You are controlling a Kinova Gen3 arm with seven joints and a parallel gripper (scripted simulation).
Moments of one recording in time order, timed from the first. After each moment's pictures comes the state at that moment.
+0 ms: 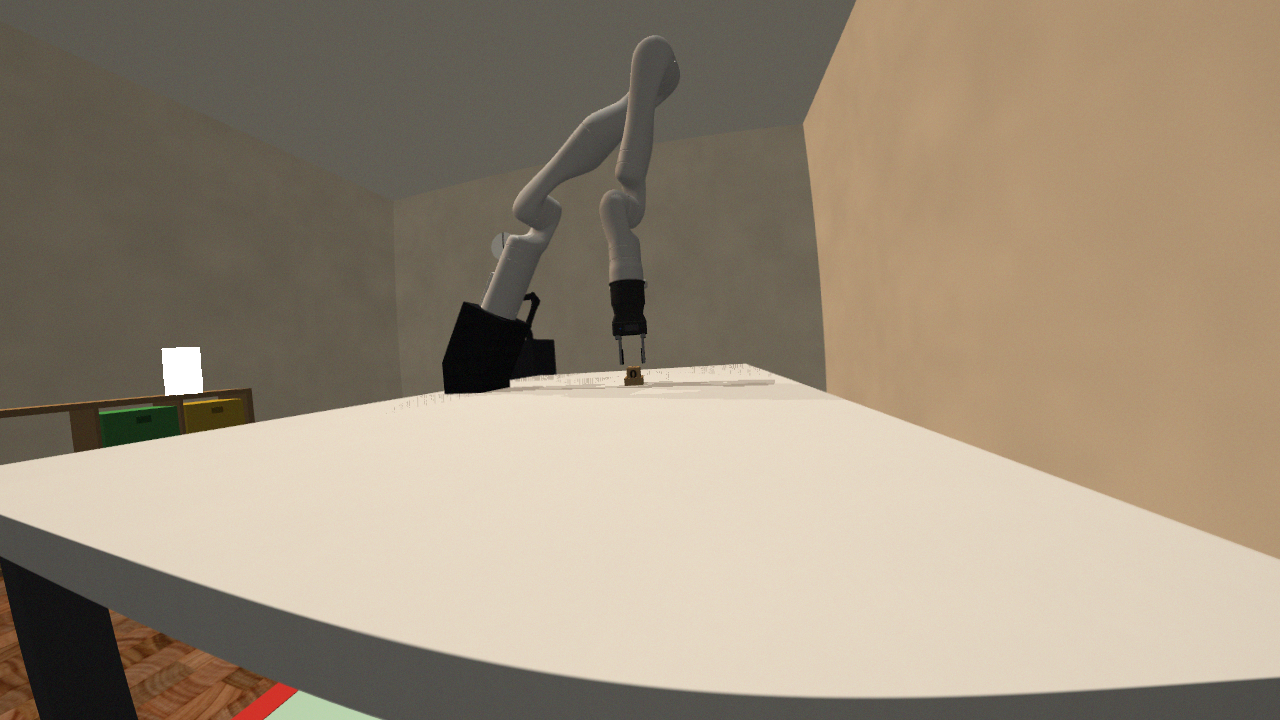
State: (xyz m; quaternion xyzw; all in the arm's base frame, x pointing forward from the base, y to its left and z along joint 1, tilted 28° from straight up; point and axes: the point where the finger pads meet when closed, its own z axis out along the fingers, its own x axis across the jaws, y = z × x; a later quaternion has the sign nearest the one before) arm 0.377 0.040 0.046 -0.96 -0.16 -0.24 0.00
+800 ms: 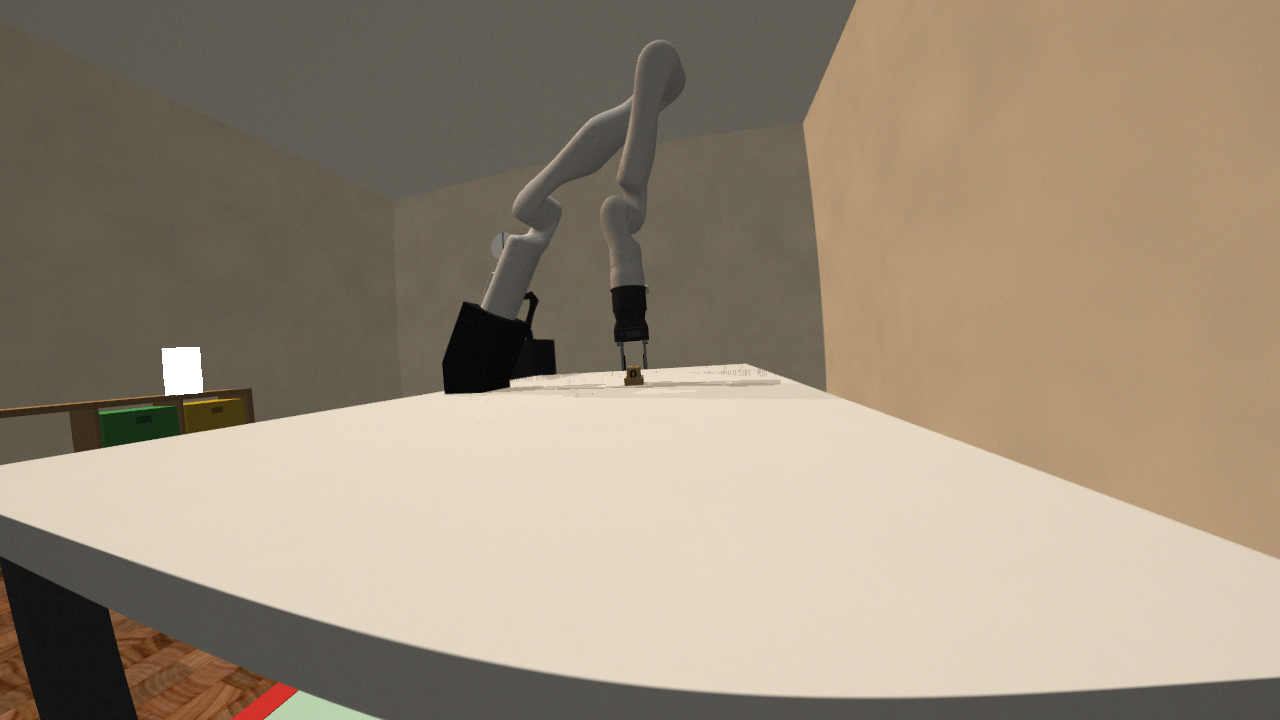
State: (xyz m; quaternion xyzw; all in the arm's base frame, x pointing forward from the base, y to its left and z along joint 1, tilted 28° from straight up) arm 0.387 0.040 0.035 -0.96 -0.16 -0.24 0.00
